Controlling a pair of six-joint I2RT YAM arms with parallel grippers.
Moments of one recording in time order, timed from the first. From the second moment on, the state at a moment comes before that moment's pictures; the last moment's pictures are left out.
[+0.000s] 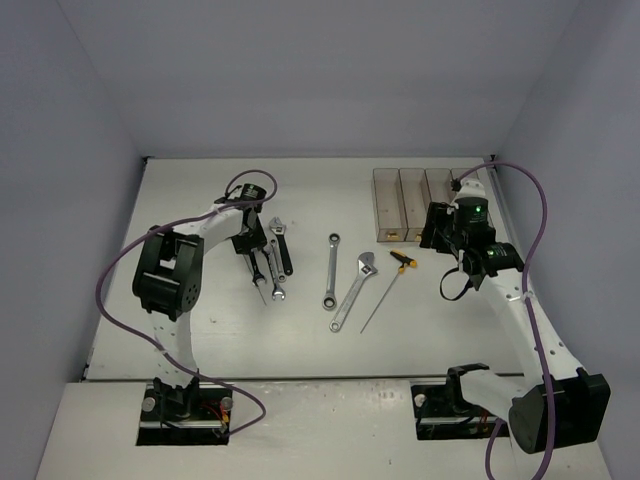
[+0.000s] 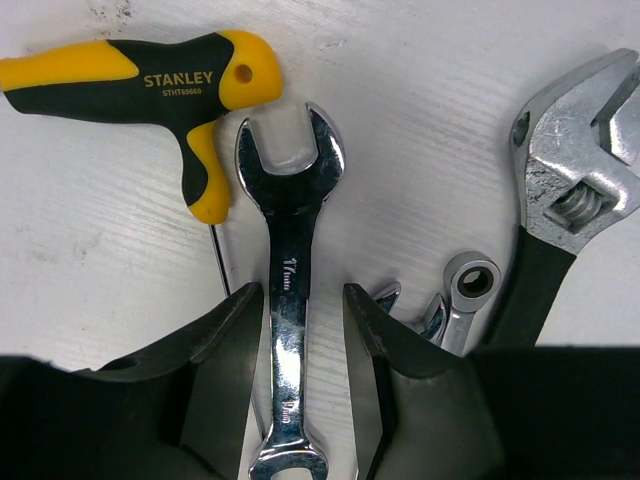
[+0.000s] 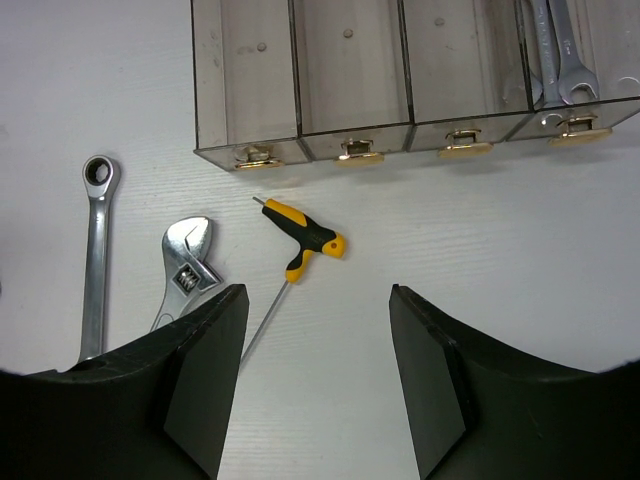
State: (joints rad) left arm -0.32 1.98 1.39 -0.61 -0.22 -0.66; right arm 0.15 1.09 0.93 -0.47 0.09 0.24
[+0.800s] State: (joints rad) left arm -0.31 1.93 1.32 -0.59 -0.20 -0.66; right arm 0.16 1.10 0.92 -0.47 0.06 0.27
